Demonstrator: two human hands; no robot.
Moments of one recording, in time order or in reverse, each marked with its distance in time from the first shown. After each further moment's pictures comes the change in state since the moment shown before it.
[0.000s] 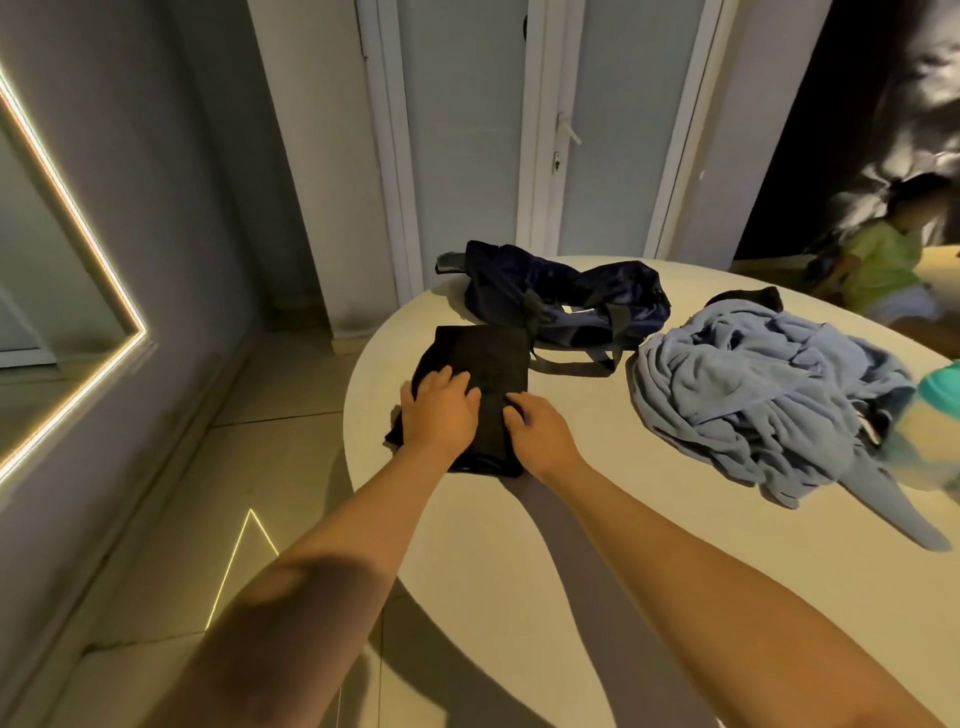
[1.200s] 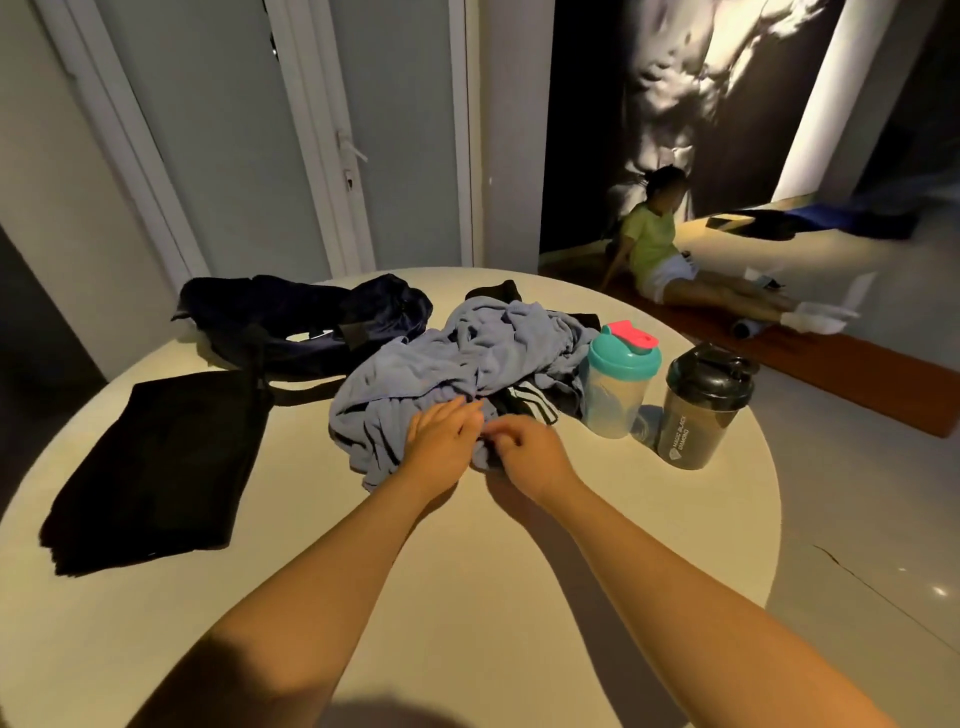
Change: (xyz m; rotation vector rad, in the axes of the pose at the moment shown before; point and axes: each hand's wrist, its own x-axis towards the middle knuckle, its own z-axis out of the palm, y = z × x) left_hand -0.021 0.302 0.110 -0.381 -0.253 0.452; right_hand -0.075 0.211 -0.233 0.050 0.254 0.084
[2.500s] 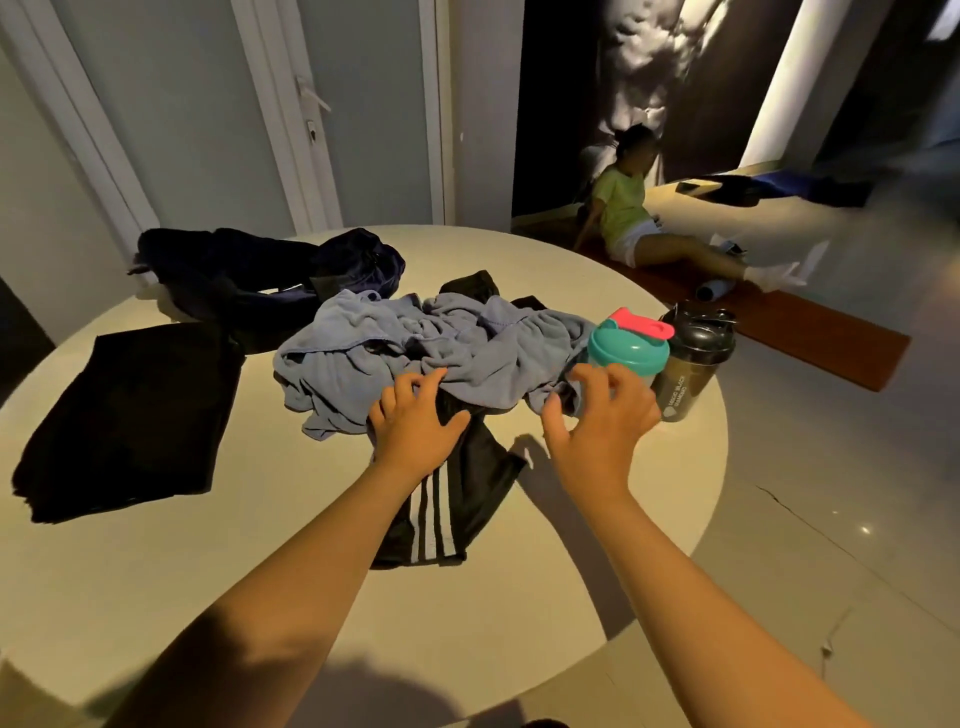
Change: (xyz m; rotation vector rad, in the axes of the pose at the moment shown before) left_hand -0.048 0.005 0.019 0.172 0.136 -0.122; right_hand -0.100 -0.008 -0.051 -0.377 0.822 -0.155
